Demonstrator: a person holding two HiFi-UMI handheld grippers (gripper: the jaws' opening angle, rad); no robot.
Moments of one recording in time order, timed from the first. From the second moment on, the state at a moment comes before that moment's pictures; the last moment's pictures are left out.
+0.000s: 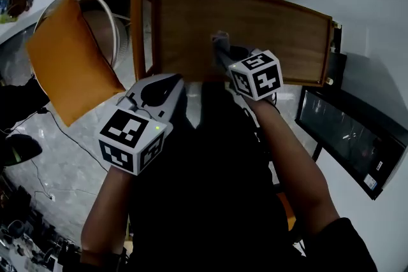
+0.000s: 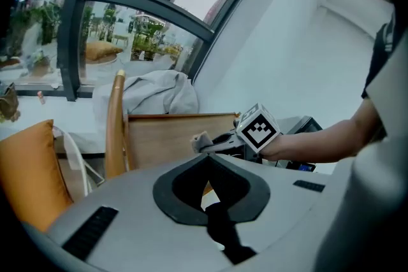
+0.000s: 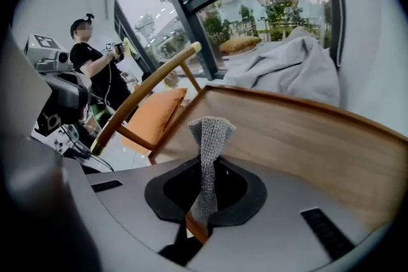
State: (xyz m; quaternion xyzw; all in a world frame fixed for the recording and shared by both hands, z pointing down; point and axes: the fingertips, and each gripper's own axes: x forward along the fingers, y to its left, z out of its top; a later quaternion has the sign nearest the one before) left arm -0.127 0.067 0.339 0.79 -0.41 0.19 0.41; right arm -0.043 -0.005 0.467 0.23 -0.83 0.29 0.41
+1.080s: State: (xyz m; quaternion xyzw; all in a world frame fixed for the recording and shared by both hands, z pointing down) left arm -0.186 0.098 0.354 0.80 -0.38 0.20 0.41; right arm -0.193 0.069 0.533 0.12 -0.85 0.27 0.44
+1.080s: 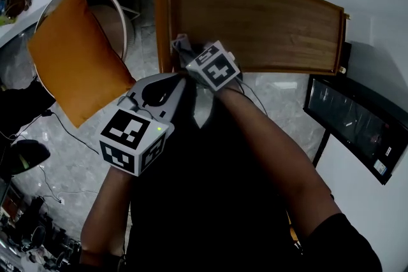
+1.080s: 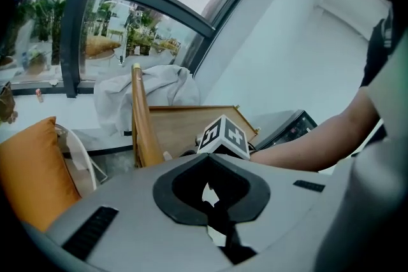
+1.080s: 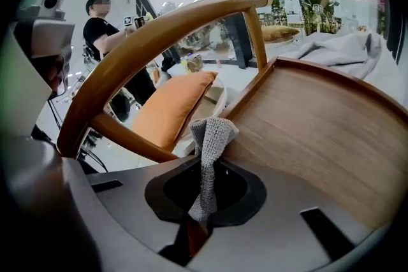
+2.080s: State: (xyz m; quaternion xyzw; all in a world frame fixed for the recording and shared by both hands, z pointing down) left arm -0.018 0.074 0.362 0.81 -0.33 0.23 0.42; right arm 0.030 0.006 0.529 0.21 -0.82 0.28 0.45
